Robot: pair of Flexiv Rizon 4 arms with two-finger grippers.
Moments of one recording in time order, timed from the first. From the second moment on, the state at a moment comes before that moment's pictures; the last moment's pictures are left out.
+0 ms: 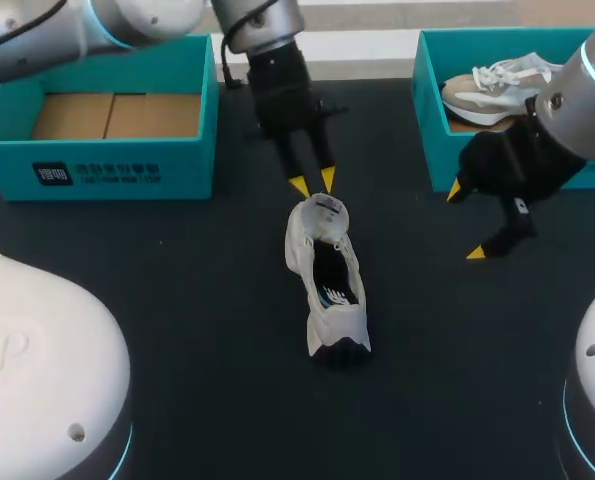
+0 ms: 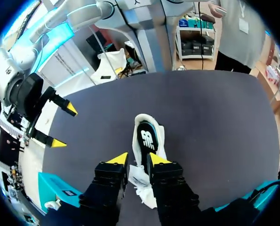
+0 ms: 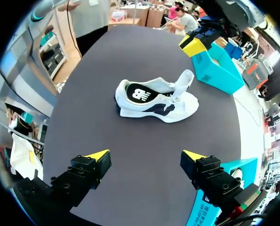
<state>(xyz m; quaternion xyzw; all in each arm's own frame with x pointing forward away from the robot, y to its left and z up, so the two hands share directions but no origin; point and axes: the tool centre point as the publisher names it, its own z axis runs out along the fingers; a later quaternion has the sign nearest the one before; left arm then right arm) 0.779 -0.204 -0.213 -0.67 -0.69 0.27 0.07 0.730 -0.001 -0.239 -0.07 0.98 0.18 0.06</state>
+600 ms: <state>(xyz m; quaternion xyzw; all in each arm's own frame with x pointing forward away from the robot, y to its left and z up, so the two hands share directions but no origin) 0.764 -0.206 -0.227 -0.71 -0.66 0.20 0.12 0.730 -0.001 -0.240 -0.07 0.98 0.18 0.06</state>
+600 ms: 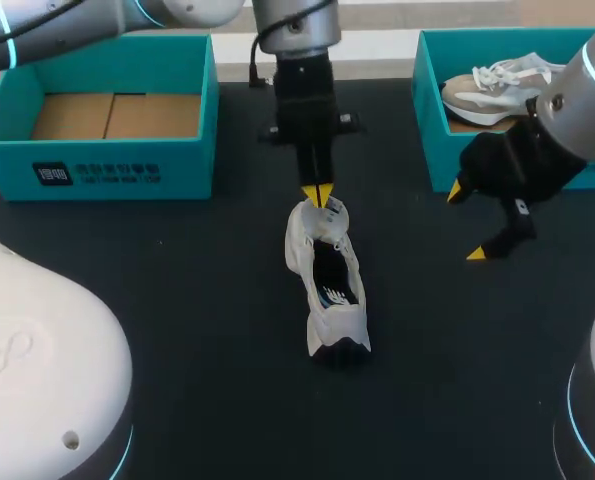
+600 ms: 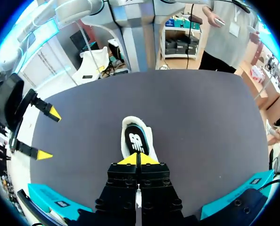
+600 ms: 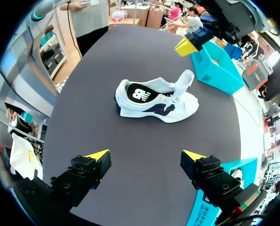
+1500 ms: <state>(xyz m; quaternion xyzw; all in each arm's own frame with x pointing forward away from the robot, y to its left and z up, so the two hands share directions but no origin) 0.733 -0.213 -0.327 -0.75 -0.64 0.11 0.10 0.729 -0.001 -0.240 -0.07 0.98 0.18 0.06</state>
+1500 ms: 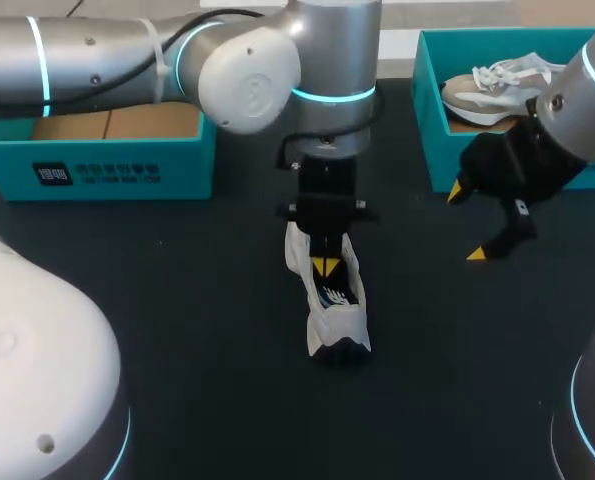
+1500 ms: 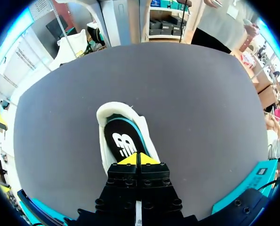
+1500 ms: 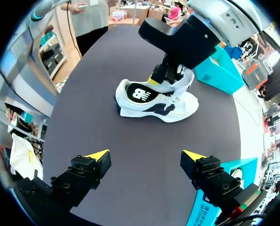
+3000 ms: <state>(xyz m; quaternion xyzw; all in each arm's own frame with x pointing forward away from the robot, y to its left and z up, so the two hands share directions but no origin) 0.734 -0.229 -0.372 -0.64 -0.75 0.12 0.07 0.729 -0.001 -0.240 -0.07 0.98 0.18 0.06</state>
